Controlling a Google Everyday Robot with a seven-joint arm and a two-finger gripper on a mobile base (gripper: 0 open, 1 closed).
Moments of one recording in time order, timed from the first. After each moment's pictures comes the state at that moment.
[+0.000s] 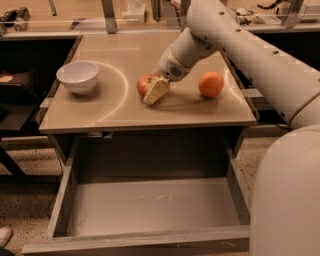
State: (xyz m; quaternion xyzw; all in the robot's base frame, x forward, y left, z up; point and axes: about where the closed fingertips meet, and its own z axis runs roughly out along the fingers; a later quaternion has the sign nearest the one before) arm 0.691 0.012 0.830 -0.64 0.70 0.17 0.27
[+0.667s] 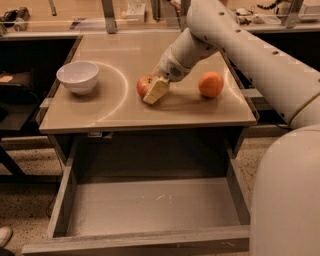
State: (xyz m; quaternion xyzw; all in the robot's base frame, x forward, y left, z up) arm 0.691 0.013 0.830 -0.64 0.70 0.17 0.27
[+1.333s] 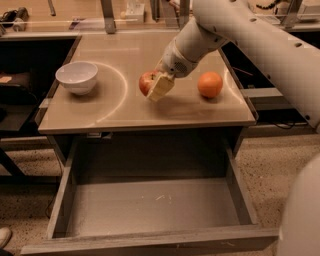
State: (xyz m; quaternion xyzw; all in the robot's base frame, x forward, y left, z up) arm 0.660 0.007 0.863 -0.64 0.70 0.15 0.28
